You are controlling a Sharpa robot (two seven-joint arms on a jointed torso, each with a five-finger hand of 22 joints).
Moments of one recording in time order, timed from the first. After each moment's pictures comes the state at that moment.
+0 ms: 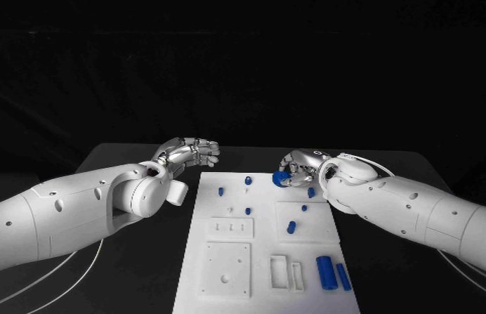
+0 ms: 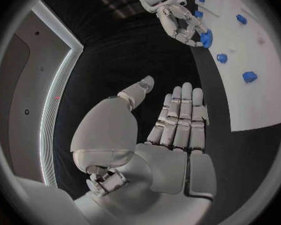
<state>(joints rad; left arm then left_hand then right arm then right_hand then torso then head) 1.41 -0.78 -0.17 1.33 -0.01 -0.25 0.31 1.11 -0.12 0.55 -0.20 0.06 0.73 0.19 0.31 0.44 1.08 0.16 0.08 0.07 0.90 0.13 0.40 0.53 0.05 0.71 0.04 0.42 1.31 1.30 -0.51 -0.04 0.99 -1.50 -0.22 -0.03 1.03 -0.19 0.63 -0.12 0.15 0.86 0.11 0.27 0.44 1.04 0.01 1.18 0.95 1.29 -0.08 1.21 1.04 0.16 1.19 -0.09 1.13 1.31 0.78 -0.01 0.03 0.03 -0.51</state>
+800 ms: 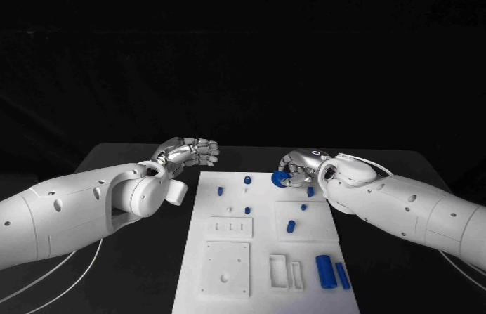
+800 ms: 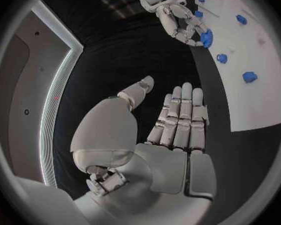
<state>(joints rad) 1.41 -0.78 -0.17 1.33 -0.01 -0.25 0.31 1.11 -0.13 0.55 -0.20 0.06 0.73 0.19 0.31 0.44 1.08 0.16 0.08 0.07 0.90 0.13 0.39 0.53 0.05 0.71 0.04 0.42 1.31 1.29 -0.51 -0.04 1.00 -1.59 -0.24 -0.02 1.05 -0.21 0.64 -0.17 0.18 0.86 0.11 0.27 0.44 1.04 0.01 1.18 0.95 1.29 -0.08 1.21 1.05 0.16 1.19 -0.09 1.13 1.31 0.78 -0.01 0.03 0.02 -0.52</state>
